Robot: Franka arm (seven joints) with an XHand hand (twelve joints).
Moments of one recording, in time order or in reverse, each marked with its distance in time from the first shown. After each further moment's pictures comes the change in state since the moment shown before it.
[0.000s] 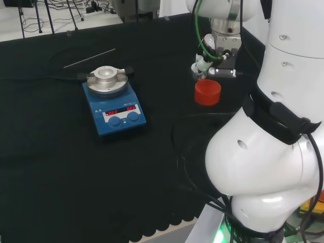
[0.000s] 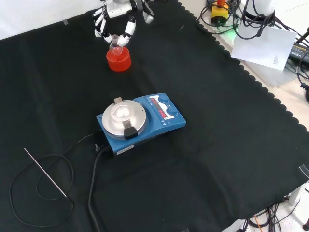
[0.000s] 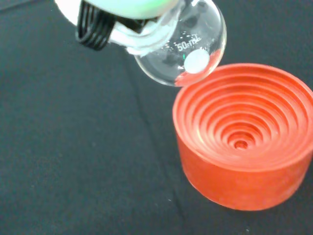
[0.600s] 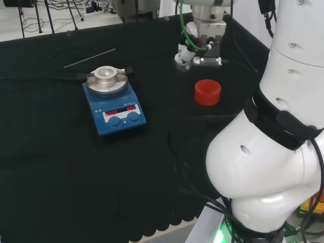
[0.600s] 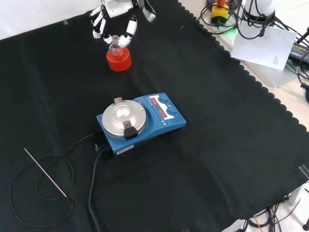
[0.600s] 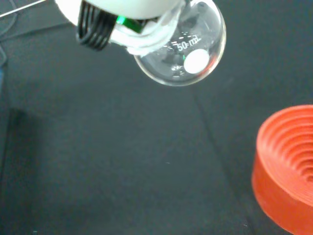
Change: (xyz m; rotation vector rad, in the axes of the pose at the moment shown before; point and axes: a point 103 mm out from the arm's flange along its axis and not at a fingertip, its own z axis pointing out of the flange) arm 0.064 -0.006 -0.034 -0.008 -0.036 -0.094
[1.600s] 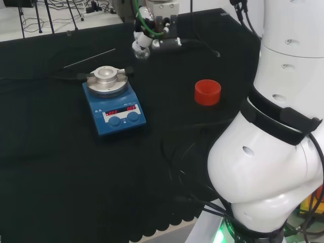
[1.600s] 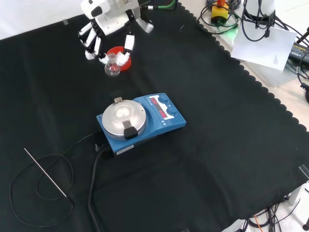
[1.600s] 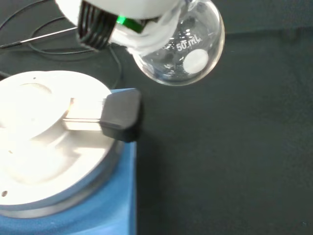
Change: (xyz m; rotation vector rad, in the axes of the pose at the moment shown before) arm 0.128 0.032 -0.034 0.032 -0.069 -0.187
